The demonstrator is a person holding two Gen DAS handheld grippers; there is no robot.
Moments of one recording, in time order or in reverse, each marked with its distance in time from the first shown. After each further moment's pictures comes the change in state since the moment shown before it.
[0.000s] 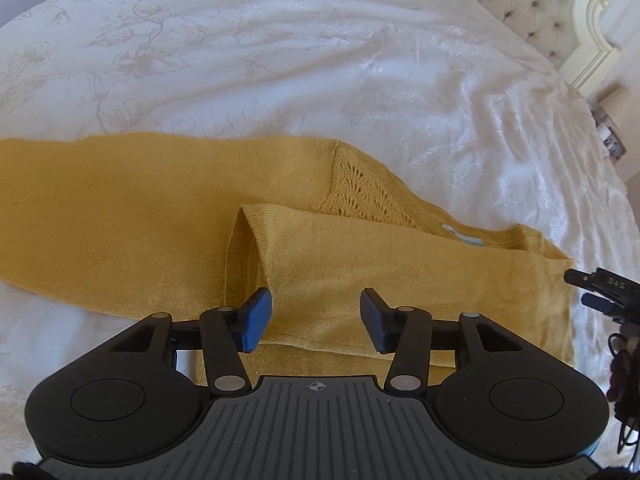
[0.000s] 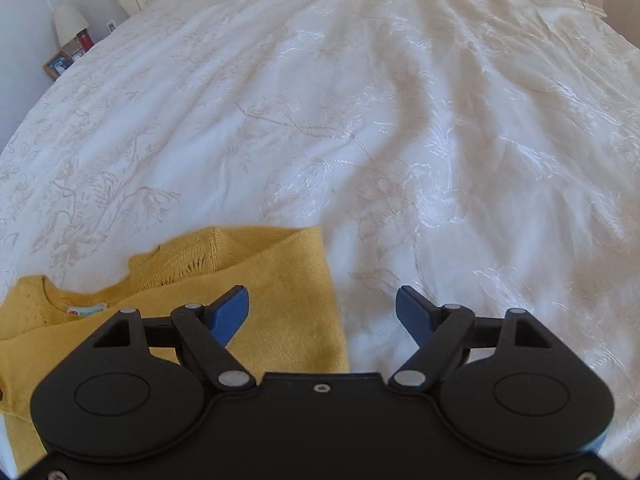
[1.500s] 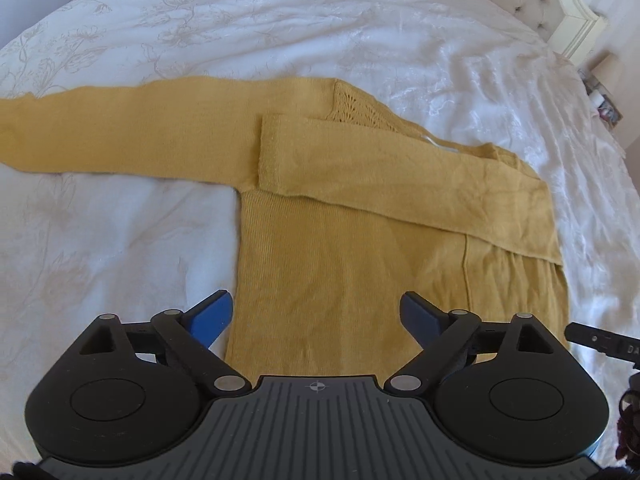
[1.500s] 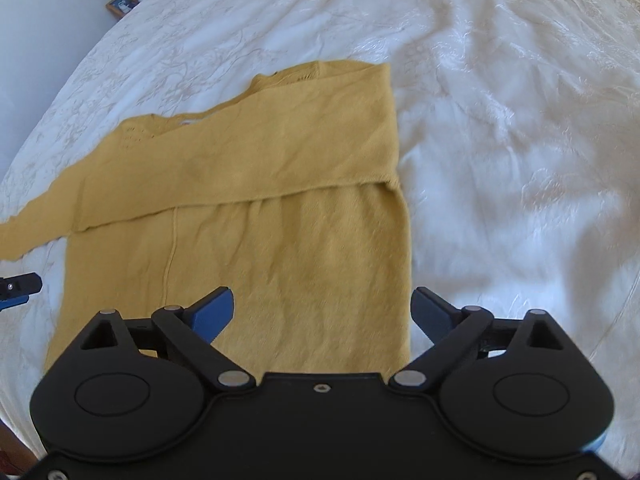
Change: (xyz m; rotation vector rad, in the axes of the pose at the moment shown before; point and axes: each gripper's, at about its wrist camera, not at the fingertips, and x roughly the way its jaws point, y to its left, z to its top) left arm -0.077 -0.003 -0.092 0.048 0.042 0.043; right arm -0.115 0.023 -0.136 -0.115 0.154 0.128
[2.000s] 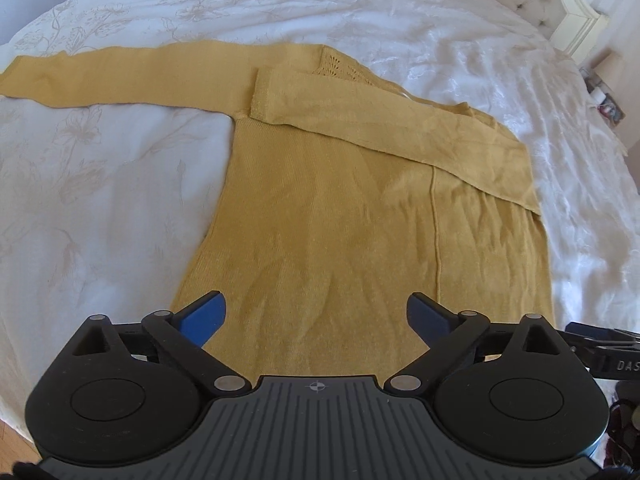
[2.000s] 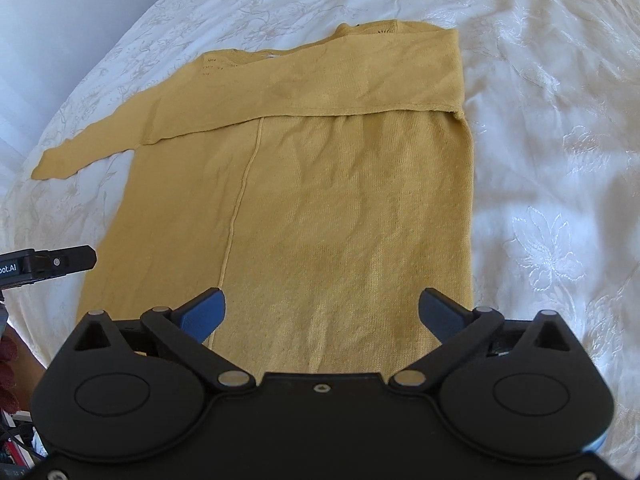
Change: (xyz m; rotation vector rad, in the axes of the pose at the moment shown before) left arm -0.035 -0.031 -0.072 -0.050 -0.005 0.019; right arm -0.031 0.024 -0.057 -0.126 0.051 0.108
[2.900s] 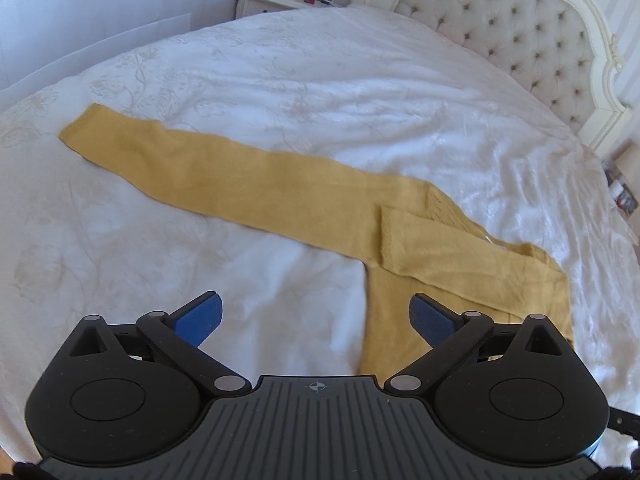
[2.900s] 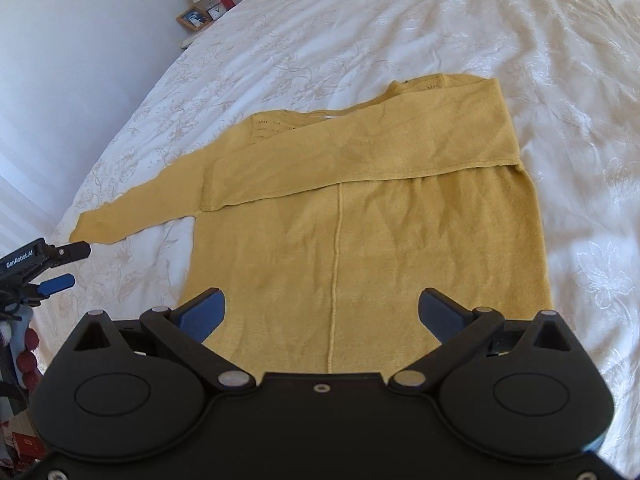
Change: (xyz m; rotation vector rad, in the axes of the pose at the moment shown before) left arm -0.042 0.142 0.088 -0.123 -0.224 0.032; right arm -0.014 0.070 0.026 0.084 -0.138 0.065
